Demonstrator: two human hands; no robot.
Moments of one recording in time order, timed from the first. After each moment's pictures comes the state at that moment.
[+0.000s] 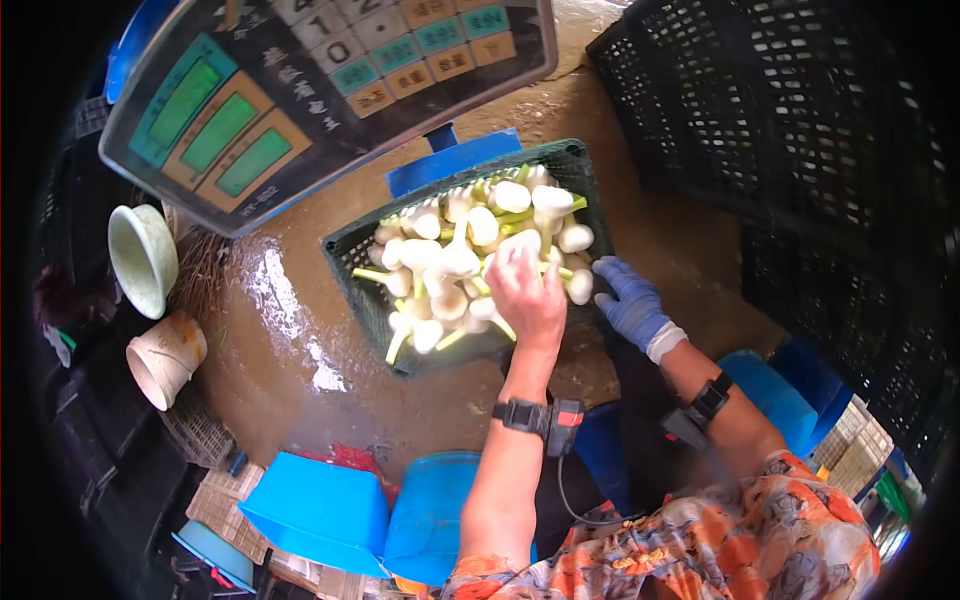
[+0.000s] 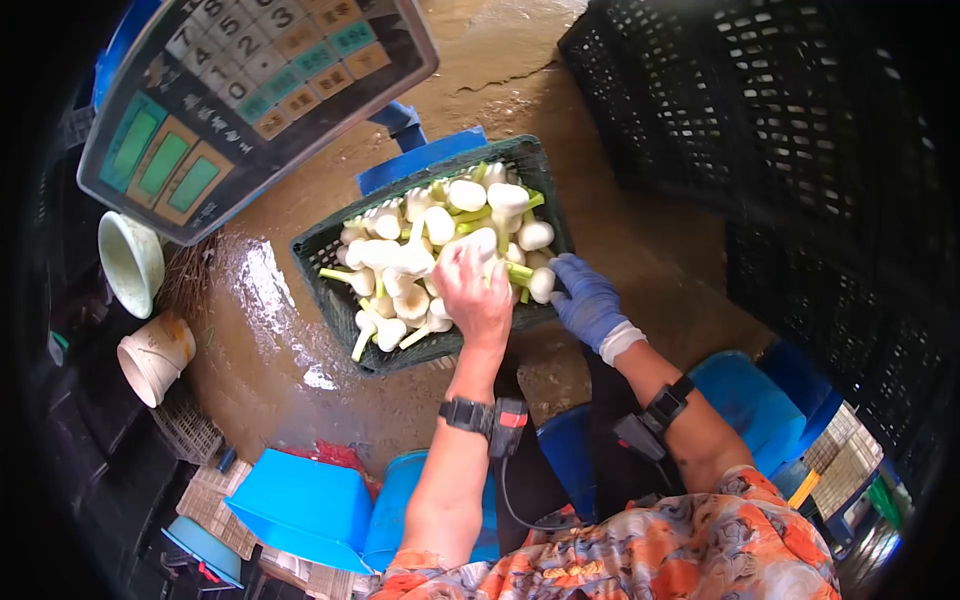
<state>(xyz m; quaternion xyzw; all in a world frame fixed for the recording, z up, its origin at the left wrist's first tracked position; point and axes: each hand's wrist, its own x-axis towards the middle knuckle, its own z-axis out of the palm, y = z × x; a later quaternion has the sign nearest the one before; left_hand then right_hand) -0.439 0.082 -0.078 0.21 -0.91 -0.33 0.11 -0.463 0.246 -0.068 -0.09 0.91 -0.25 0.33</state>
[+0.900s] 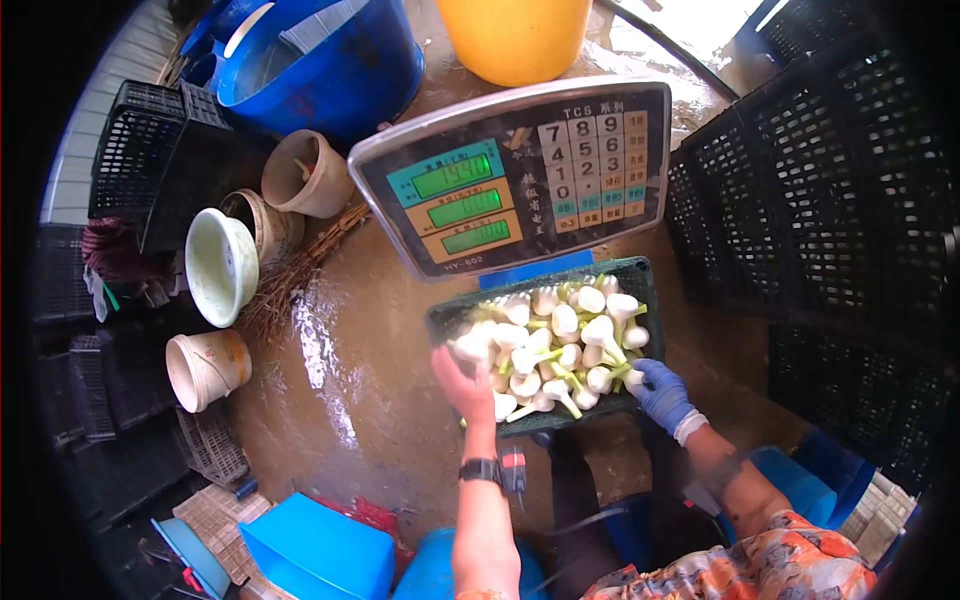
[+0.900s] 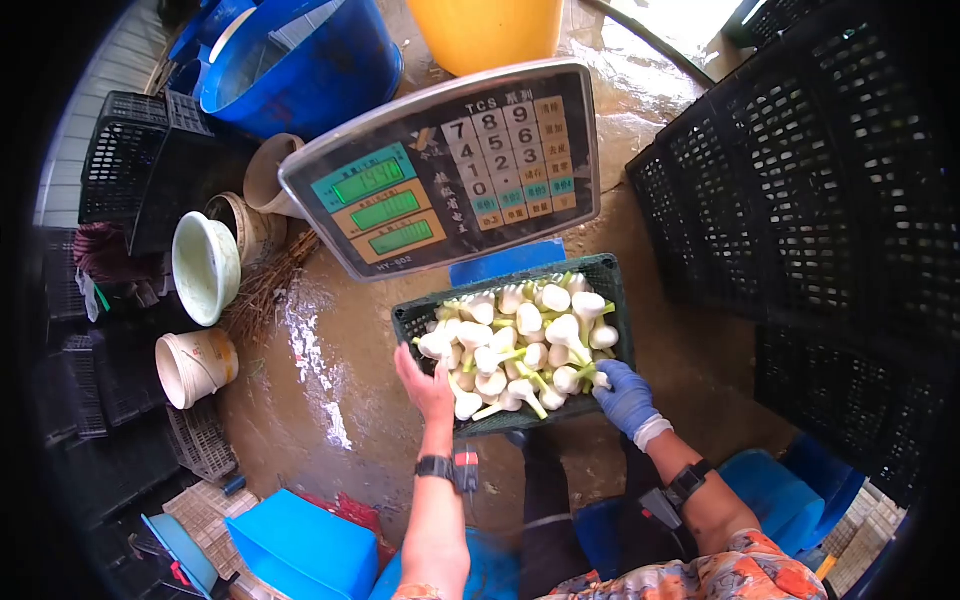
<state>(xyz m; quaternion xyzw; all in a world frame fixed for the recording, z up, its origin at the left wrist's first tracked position) -0.368 -0.106 -0.098 0.38 -0.86 -0.30 0.15 -0.447 0.203 -0.052 0.00 0.88 -0.38 0.30</state>
